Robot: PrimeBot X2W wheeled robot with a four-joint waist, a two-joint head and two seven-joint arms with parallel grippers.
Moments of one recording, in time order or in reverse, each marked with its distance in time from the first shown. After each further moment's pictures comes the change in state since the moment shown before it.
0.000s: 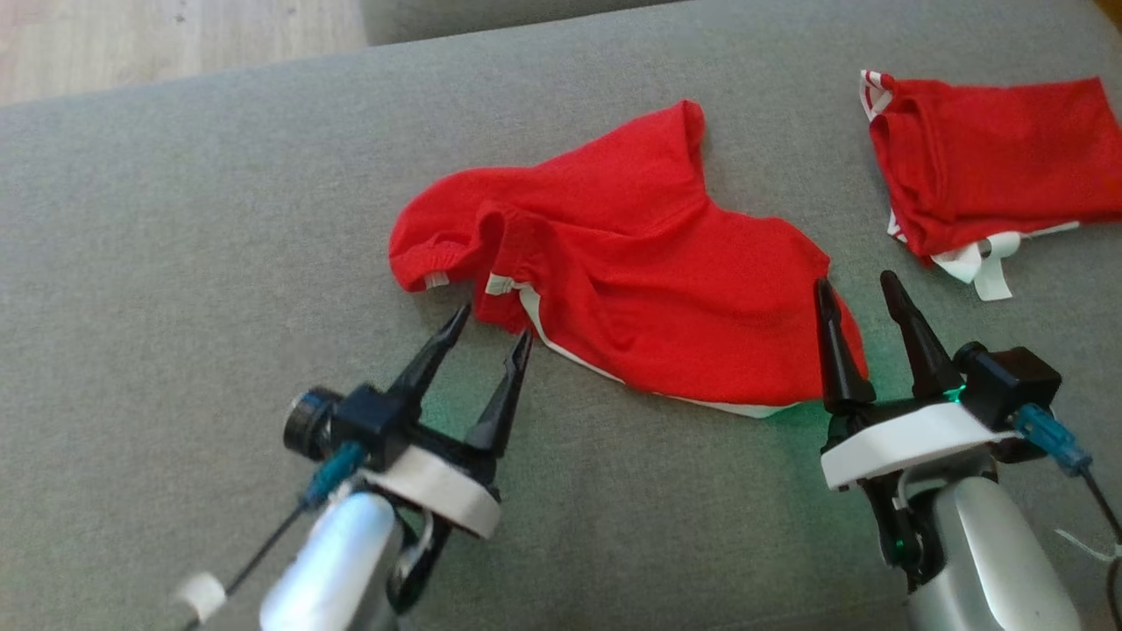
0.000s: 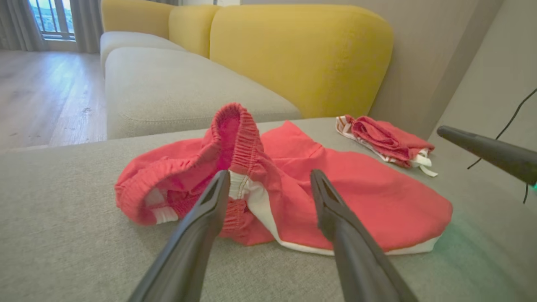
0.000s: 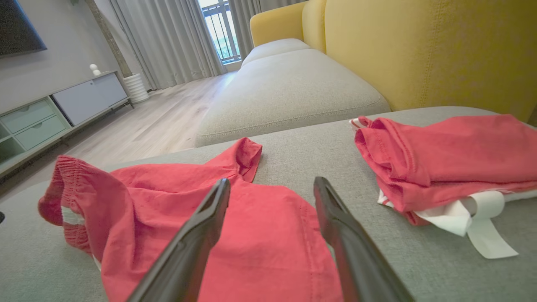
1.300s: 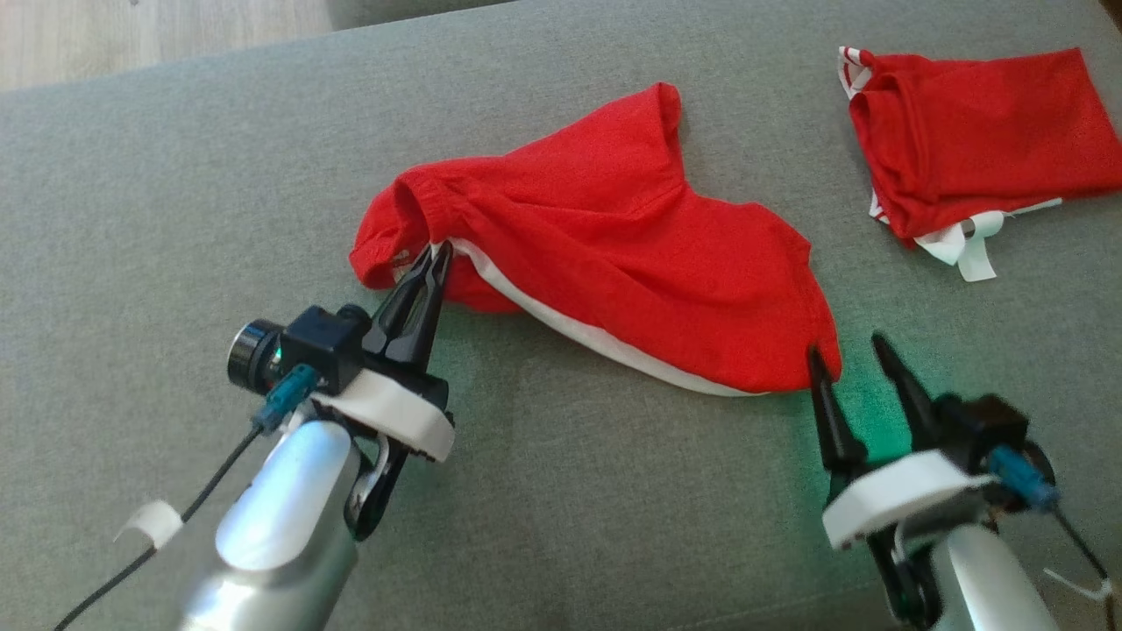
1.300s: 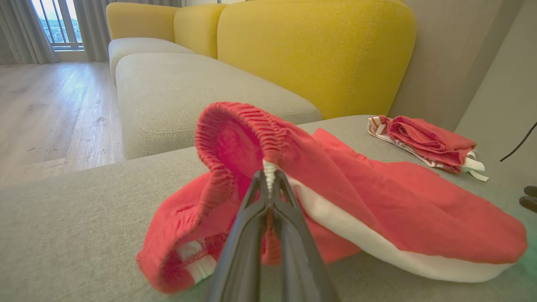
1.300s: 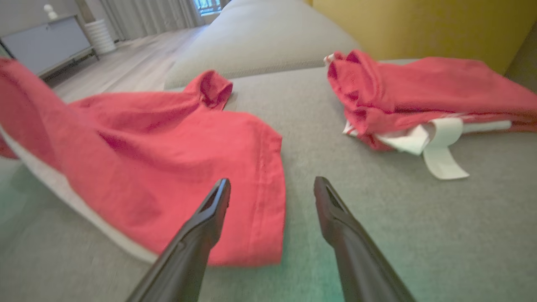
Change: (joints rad) left arm -0.203 0.083 -0.063 0.145 -0.101 0.037 -0.008; right arm 0.060 -0.010 -0.009 0.056 -0.088 0.000 0.005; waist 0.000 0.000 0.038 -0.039
